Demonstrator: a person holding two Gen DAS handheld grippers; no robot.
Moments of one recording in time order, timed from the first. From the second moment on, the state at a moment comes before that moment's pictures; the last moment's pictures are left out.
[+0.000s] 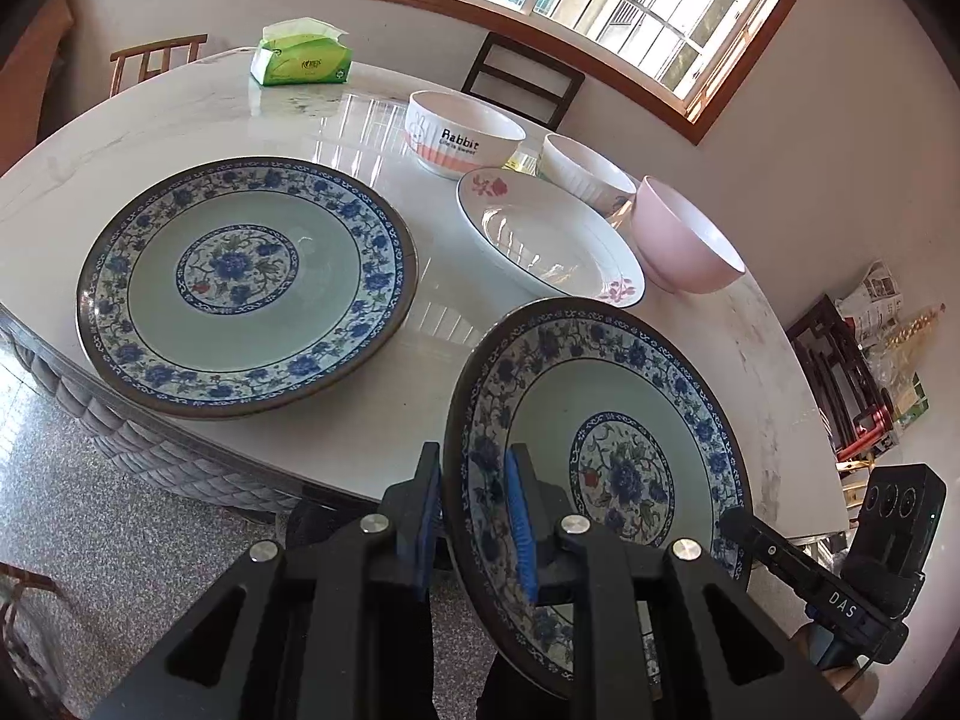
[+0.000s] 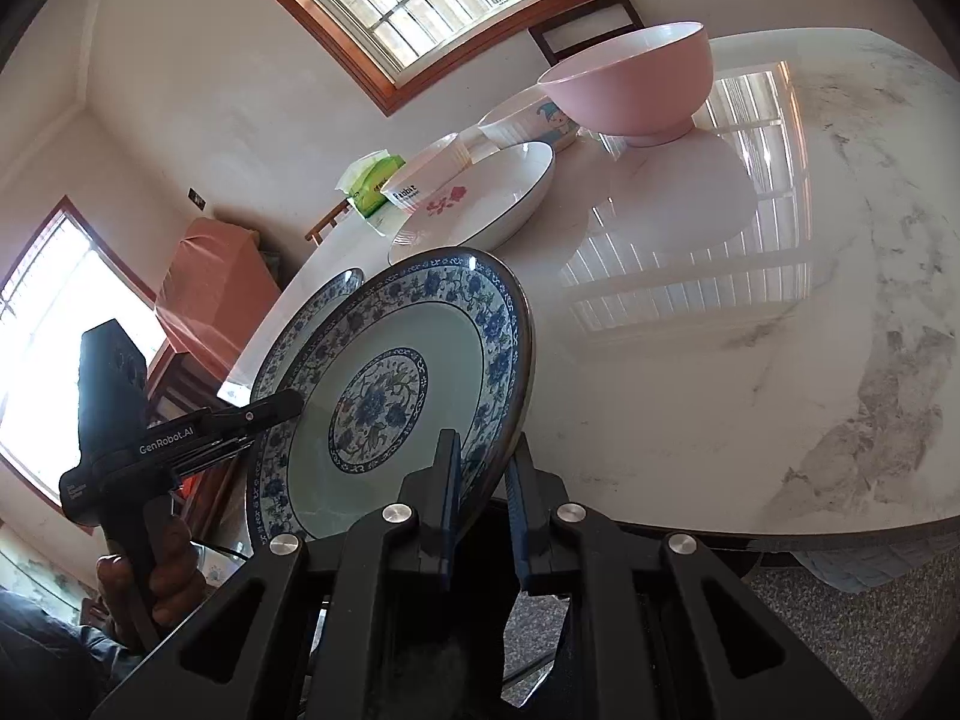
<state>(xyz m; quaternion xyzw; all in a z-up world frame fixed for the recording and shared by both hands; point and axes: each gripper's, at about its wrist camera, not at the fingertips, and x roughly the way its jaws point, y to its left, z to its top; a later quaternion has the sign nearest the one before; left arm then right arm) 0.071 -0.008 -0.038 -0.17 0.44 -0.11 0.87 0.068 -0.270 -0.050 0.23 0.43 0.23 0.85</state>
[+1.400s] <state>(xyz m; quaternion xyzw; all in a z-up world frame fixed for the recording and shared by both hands) 0.083 0.120 -0.038 -0.25 0.41 0.01 0.88 0.133 -0.149 -0.031 0.13 0.42 0.31 0.84</state>
